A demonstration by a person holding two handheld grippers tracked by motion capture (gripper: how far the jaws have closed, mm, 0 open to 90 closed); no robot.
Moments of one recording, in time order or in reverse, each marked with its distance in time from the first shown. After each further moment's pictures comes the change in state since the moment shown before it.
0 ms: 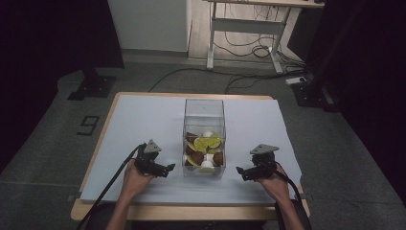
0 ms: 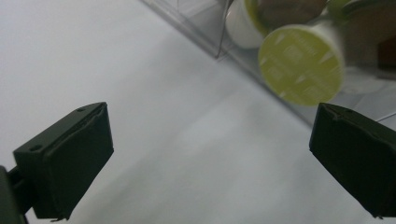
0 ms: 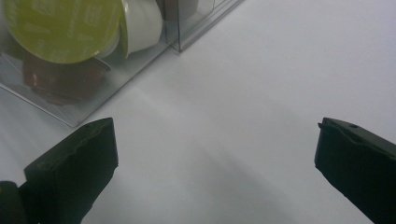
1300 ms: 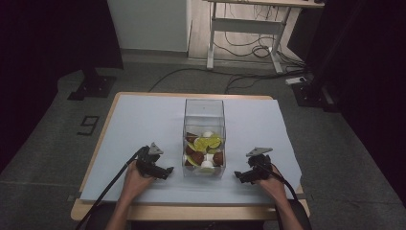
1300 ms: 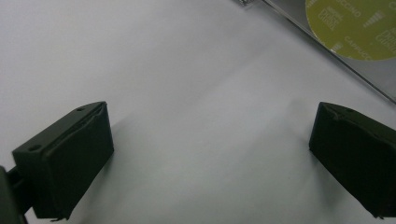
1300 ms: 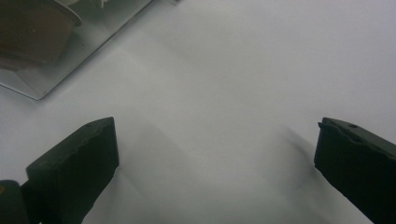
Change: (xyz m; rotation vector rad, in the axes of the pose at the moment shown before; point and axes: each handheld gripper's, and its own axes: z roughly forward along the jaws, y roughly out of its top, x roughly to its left) left arm 0.007 -0.013 0.020 0.098 0.028 0.018; right arm -0.003 -0.016 0.029 0.099 0.033 0.033
